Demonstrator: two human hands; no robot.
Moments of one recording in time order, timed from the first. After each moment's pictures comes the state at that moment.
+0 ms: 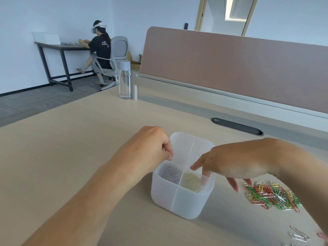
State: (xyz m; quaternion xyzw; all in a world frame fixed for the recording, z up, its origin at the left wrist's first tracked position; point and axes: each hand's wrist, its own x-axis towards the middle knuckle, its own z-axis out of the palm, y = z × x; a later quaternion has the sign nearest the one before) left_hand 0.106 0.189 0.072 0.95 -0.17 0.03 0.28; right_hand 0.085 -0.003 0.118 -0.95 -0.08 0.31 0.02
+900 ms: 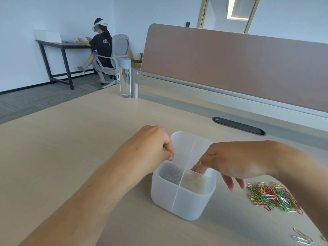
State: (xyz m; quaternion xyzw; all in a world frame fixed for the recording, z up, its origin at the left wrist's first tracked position) left_hand 0.106 0.188 0.073 0.95 -0.17 0.03 0.27; right_hand 0.083 -0.004 0.120 -0.96 -0.13 0.25 0.02
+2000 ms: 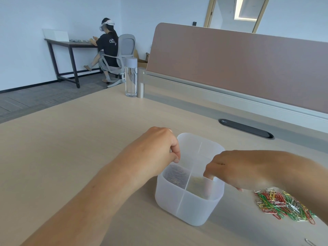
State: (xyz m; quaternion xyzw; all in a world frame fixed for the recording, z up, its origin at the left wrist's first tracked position) left_hand 0.107 0.188 0.072 0.95 -0.20 0.03 0.26; right_hand 0.084 -0.002 0.109 -0.95 -0.14 0.28 -0.06
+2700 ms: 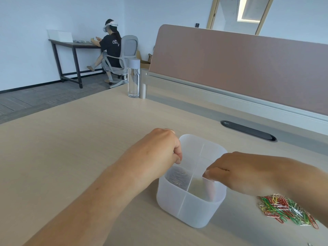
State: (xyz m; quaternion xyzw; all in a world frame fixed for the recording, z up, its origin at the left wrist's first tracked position) left_hand 0.106 0.188 0.071 0.95 -0.20 0.03 0.25; right_hand 0.078 -0.003 0.109 -0.96 -0.15 0.24 -0.02
